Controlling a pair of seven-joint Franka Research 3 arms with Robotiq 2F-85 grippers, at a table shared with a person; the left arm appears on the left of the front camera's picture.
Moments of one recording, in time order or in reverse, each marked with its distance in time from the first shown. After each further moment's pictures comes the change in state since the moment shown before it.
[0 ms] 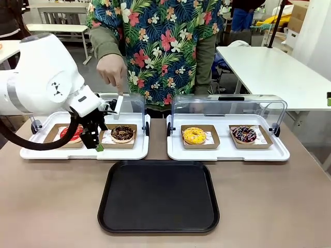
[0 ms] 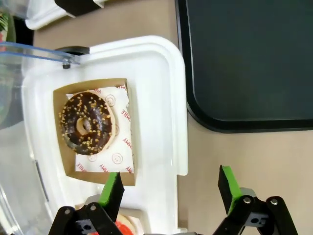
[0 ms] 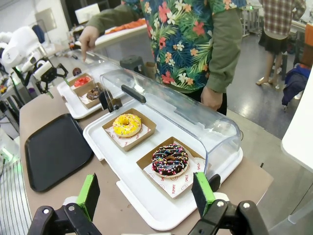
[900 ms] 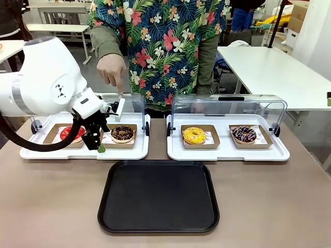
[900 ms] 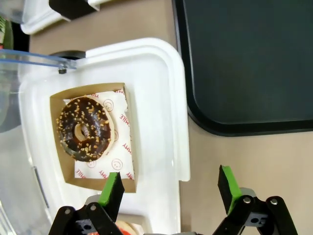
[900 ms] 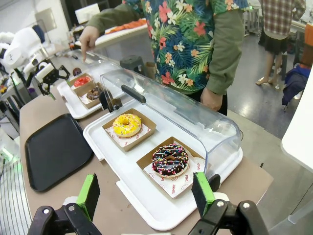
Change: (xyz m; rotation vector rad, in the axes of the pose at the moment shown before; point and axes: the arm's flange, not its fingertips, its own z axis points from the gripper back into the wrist) left arm 0.000 0.004 -0.014 -0.009 -0.002 -0.019; right arm 0.000 0.000 0.000 0.000 0.000 0.000
